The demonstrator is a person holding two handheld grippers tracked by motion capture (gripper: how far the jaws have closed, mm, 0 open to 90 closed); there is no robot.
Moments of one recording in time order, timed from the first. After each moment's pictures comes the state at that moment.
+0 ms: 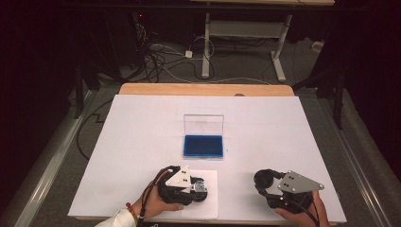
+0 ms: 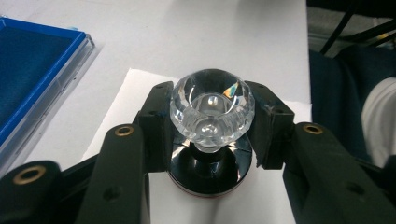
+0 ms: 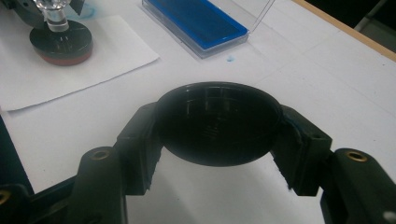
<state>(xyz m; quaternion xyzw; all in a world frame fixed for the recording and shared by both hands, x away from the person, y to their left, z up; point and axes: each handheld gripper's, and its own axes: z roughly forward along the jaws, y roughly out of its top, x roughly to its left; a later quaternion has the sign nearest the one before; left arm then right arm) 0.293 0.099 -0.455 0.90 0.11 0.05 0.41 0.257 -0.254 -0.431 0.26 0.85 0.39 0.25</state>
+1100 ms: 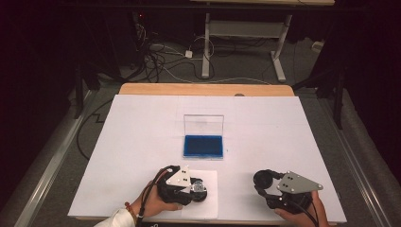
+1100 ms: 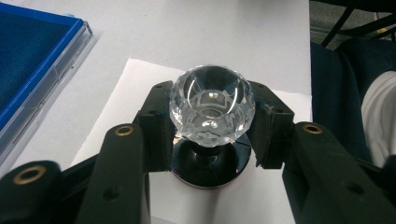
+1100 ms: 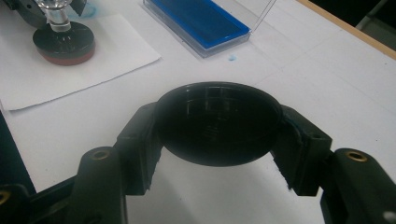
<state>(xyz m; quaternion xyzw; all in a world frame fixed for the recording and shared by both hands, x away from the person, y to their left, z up) 0.295 0.101 -0.456 0.91 0.11 0.04 0.40 0.256 -0.252 -0.432 0.26 0.85 0.39 0.25</state>
